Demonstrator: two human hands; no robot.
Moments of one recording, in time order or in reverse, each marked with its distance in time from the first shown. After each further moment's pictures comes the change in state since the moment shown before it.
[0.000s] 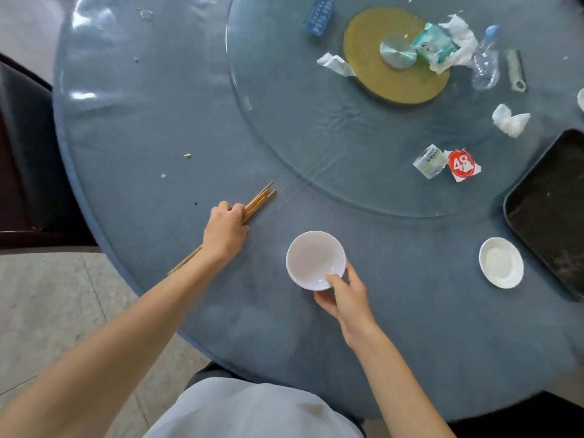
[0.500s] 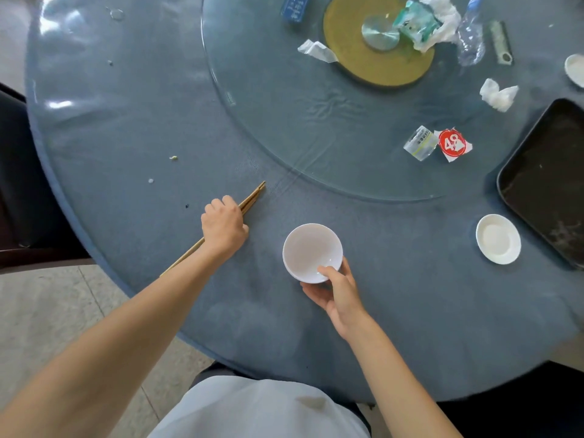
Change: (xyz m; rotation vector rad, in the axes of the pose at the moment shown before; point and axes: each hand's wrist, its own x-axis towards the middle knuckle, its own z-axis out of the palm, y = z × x) left_hand 0.012 0.019 0.007 0.226 -0.016 -0.105; right_hand 0.007 0.016 0.008 0.244 -0.075 0.077
